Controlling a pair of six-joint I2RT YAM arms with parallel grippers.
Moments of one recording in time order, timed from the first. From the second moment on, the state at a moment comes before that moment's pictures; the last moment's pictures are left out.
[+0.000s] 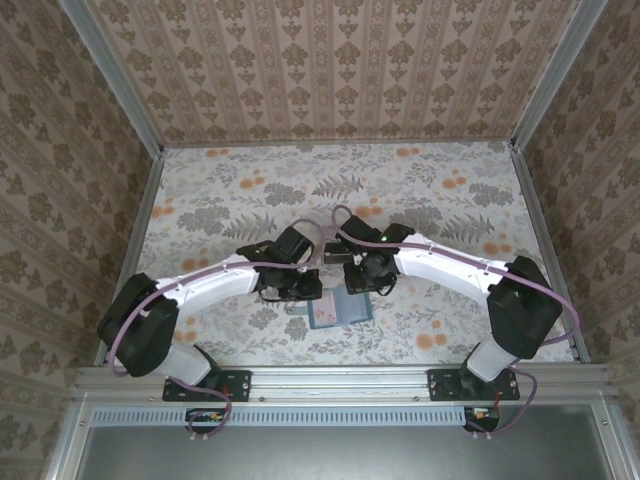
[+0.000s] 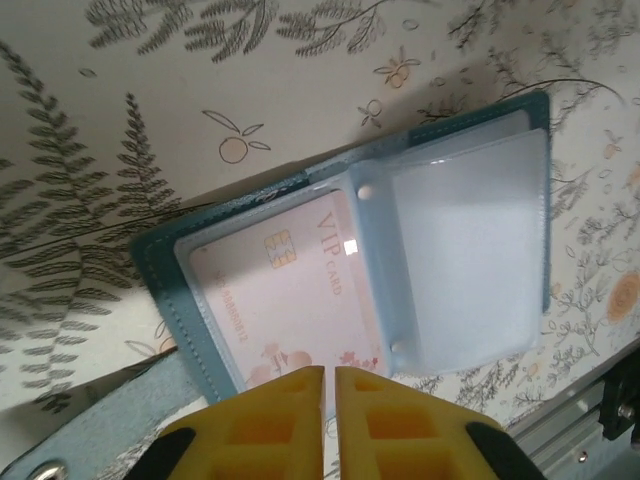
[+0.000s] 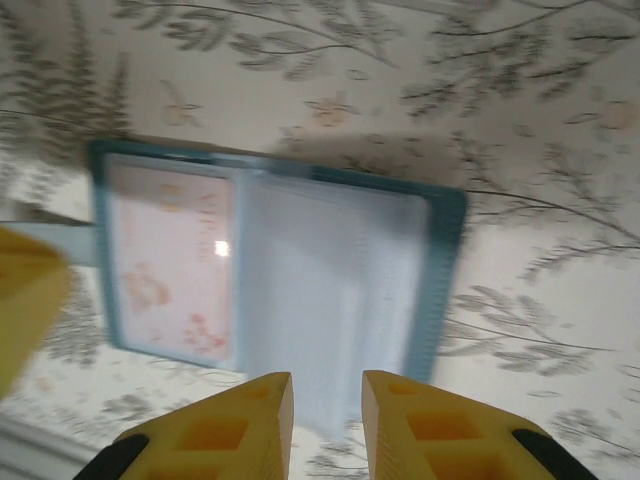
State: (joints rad) left arm -0.81 1.48 0.85 -0.51 0.34 -0.71; right arm 0.77 1.60 1.15 -0.85 -0.10 0.62
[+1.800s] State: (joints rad) left arm -0.81 1.58 0.78 -0.41 0.35 -0.74; right arm 0.71 1.76 1.03 -0.49 -0.47 0.71
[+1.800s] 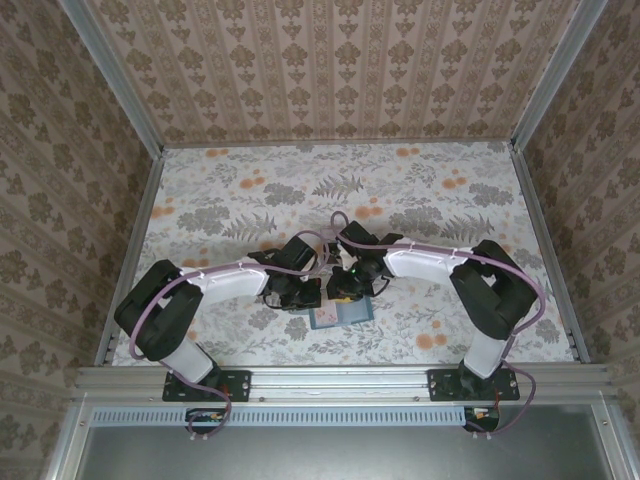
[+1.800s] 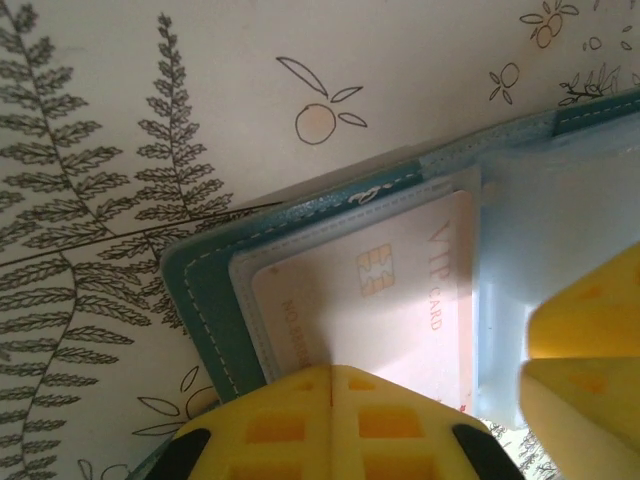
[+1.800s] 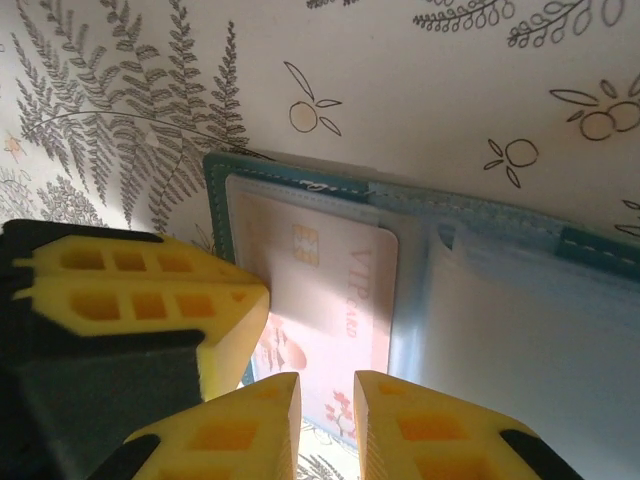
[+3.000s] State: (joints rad) left arm -0.81 1.56 0.77 -0.43 0.34 -0.74; right arm 0.75 1.79 1.09 -0.58 -0.35 0.67
